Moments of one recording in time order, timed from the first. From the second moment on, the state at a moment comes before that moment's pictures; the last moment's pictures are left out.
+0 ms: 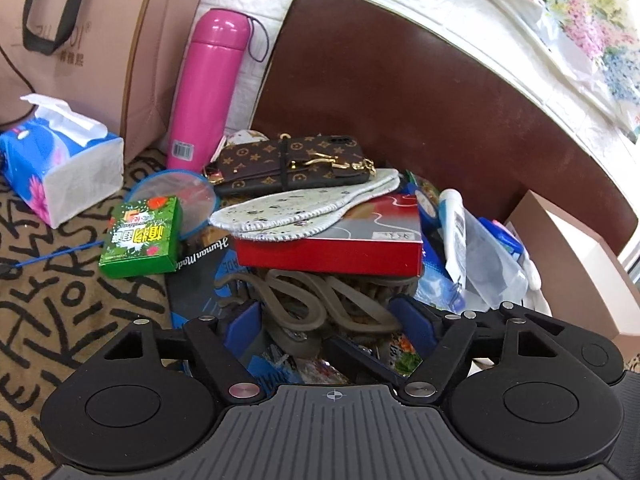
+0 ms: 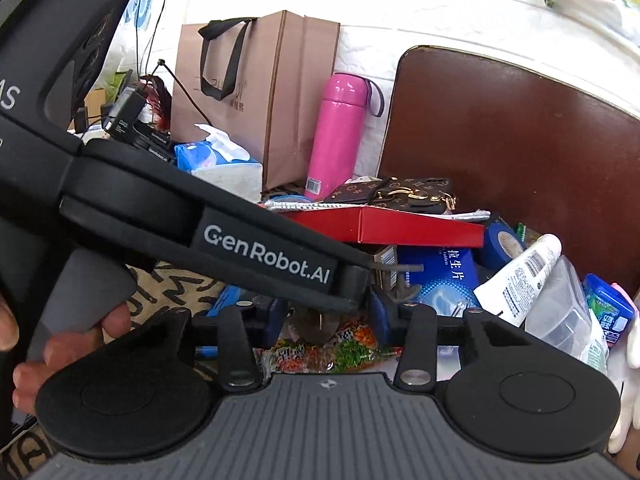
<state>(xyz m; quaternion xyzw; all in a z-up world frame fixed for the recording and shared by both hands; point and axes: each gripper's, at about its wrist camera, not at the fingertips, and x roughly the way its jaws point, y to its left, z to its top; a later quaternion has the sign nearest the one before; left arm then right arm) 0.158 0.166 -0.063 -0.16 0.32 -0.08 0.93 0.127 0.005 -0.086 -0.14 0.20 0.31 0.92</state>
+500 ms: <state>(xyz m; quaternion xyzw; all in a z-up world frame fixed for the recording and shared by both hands) 0.141 0.151 -0.055 -0.15 0.33 -0.08 0.93 0.113 -0.007 -0.082 -0.13 0.21 0.31 0.92</state>
